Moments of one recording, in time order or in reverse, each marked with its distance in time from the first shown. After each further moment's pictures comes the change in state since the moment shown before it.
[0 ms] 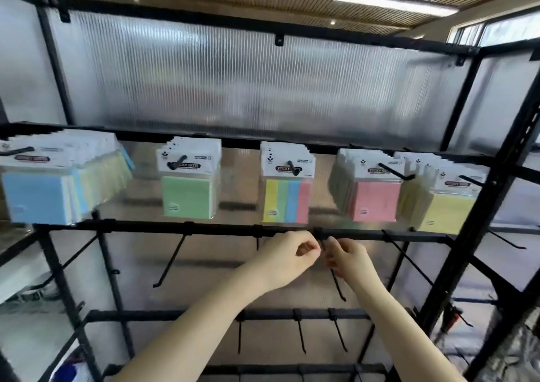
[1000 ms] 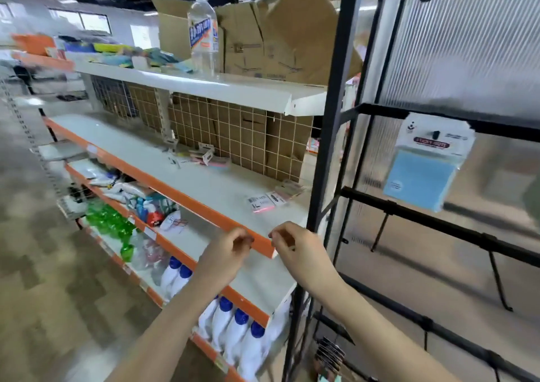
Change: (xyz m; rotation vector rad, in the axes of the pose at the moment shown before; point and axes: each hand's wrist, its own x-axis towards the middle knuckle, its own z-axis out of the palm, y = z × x) left_hand -0.429 -0.224 -0.283 0.149 0.750 -0.837; right_hand -0.261 -0.222 0.449 0.004 -0.770 -0.731
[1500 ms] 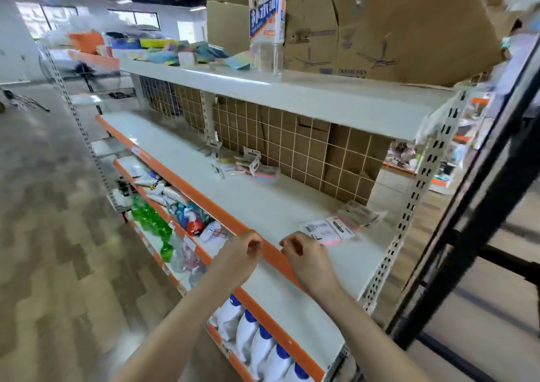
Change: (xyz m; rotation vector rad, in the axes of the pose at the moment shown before) left_hand 0.137 -0.107 -0.058 0.190 -0.004 -0.102; right_hand 0.159 0.017 0.137 0.085 -0.103 0.158
